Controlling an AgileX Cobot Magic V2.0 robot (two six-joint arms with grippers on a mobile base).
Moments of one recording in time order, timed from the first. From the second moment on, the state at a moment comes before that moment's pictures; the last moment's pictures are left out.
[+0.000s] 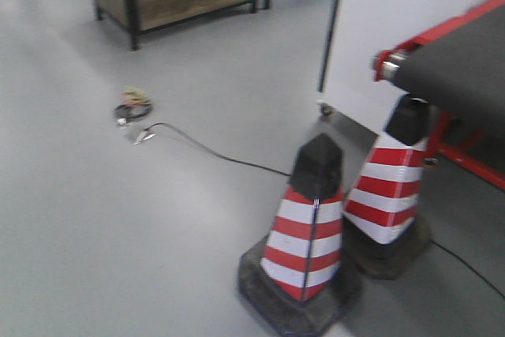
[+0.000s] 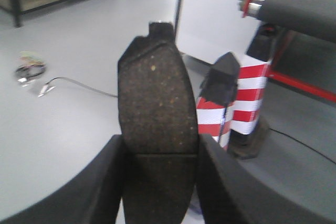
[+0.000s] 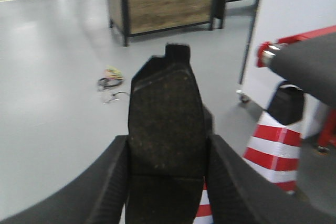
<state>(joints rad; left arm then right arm) -0.54 0.29 -0.44 0.40 0.63 -0.50 0.37 0.32 -0.47 -0.29 0.51 0.29</state>
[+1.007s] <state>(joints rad) -0.54 0.29 -0.44 0.40 0.63 -0.50 0.37 0.32 -0.47 -0.29 0.51 0.29</state>
